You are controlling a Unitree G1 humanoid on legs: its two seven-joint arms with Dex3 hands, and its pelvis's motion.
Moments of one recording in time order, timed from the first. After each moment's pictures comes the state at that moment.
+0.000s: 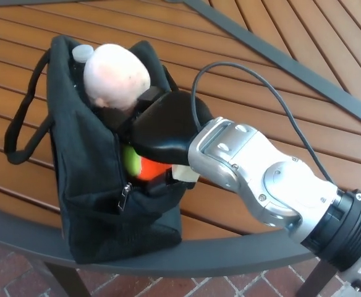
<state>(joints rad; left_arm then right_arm) 0.44 0.10 0.01 0.80 0.10 -0.35 0.31 -0.91 -0.25 0.82 0.19 -0.97 0.15 0.45</state>
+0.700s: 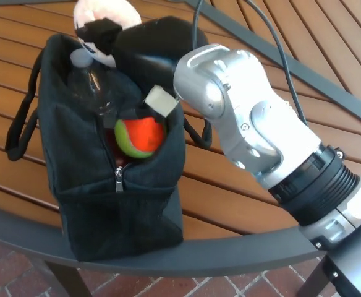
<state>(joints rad) 0.45 0.10 0.01 0.81 0.10 -0.35 0.31 -1.07 -0.07 0.53 0.34 -0.88 0.22 0.48</state>
